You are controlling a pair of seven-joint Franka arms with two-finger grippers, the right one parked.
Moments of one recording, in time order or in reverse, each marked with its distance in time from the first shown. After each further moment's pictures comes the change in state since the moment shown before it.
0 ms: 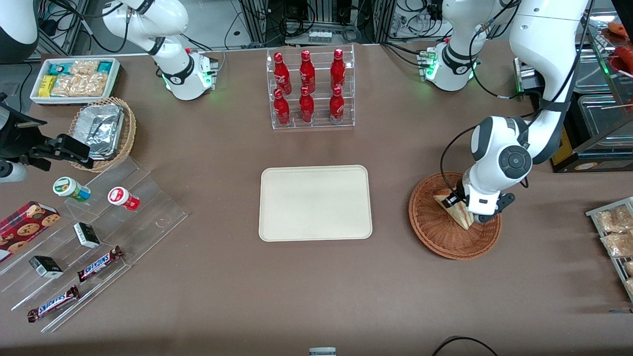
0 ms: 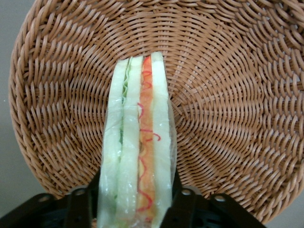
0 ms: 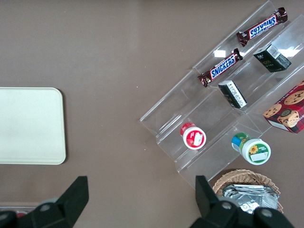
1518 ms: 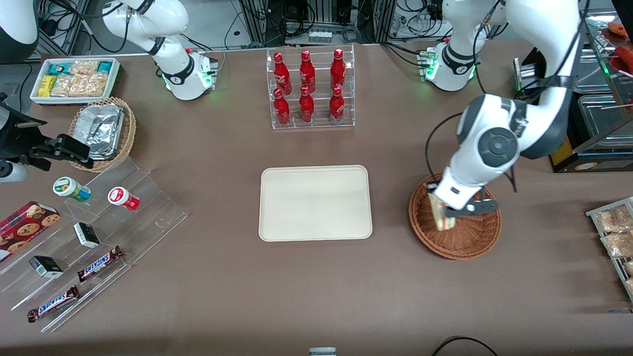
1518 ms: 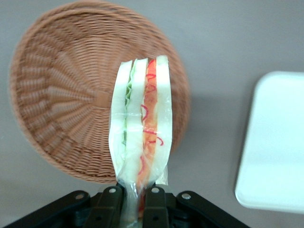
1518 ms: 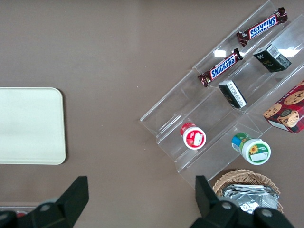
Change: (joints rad) arm -0.017 -0.059 -0.178 0.270 0.080 -0.364 0.346
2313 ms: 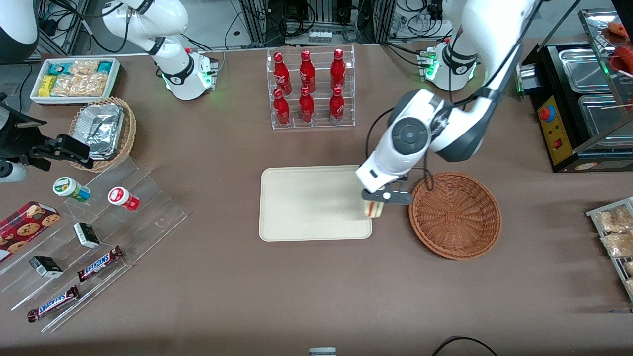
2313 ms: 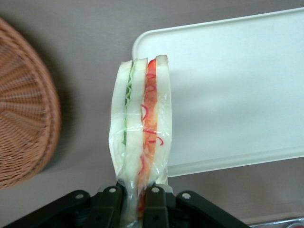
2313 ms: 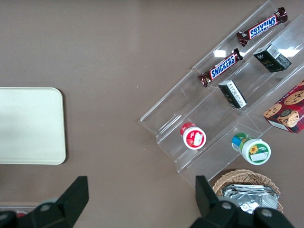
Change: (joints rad) arm -0.145 0.174 -0.124 0.167 -0.021 0.001 -0.084
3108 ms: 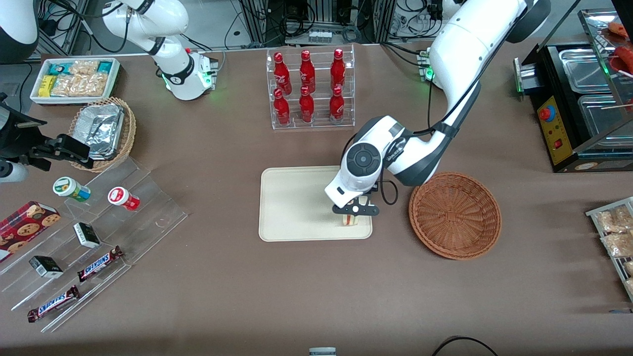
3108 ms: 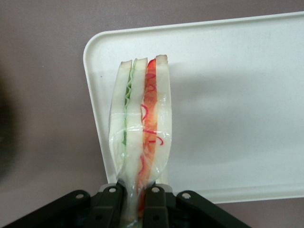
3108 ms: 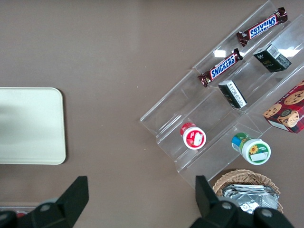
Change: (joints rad) arm -0.101 0.241 0.001 0.194 0.098 0.003 -0.163
